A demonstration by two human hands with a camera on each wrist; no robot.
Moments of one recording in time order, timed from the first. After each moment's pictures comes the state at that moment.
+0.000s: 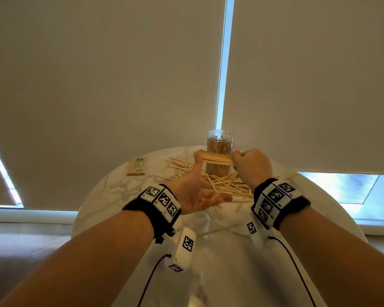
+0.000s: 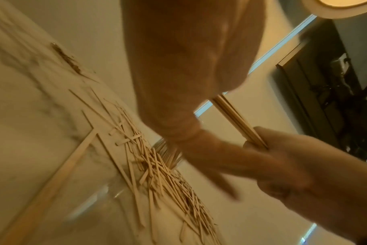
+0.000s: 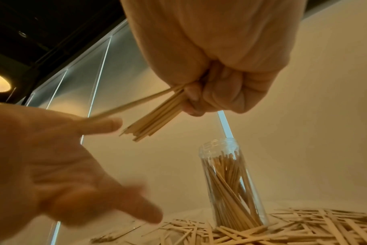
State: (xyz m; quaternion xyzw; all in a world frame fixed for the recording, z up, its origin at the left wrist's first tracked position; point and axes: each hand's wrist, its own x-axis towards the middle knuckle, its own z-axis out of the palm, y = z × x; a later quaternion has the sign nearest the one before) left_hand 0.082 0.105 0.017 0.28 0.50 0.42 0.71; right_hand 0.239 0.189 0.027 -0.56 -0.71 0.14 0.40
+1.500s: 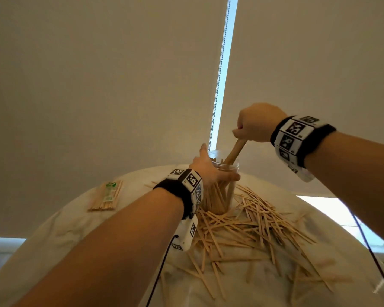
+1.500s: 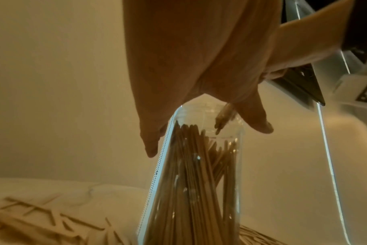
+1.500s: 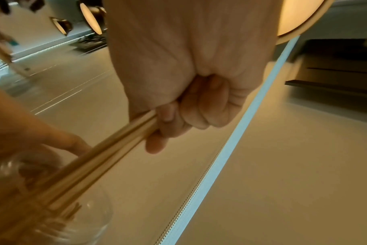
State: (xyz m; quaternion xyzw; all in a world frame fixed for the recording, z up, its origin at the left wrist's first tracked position) left_hand 0.061 0.323 0.025 0.58 0.63 0.39 0.33; right_hand 0.203 0.357 0.158 -0.49 -0.83 -0.24 0.07
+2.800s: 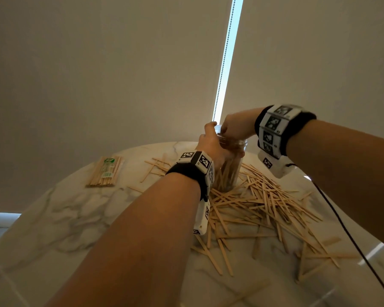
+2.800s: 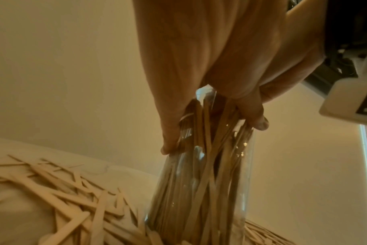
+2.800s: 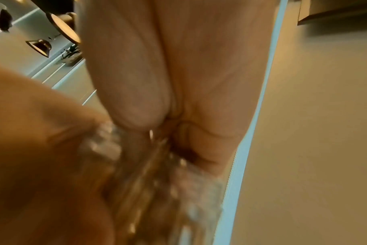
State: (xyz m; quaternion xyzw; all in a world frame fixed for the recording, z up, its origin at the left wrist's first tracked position) left_hand 0.064 0.333 -0.001 0.58 0.61 0.44 0.31; right_hand 0.153 0.382 0.091 -0.52 -0.85 -0.05 -0.06
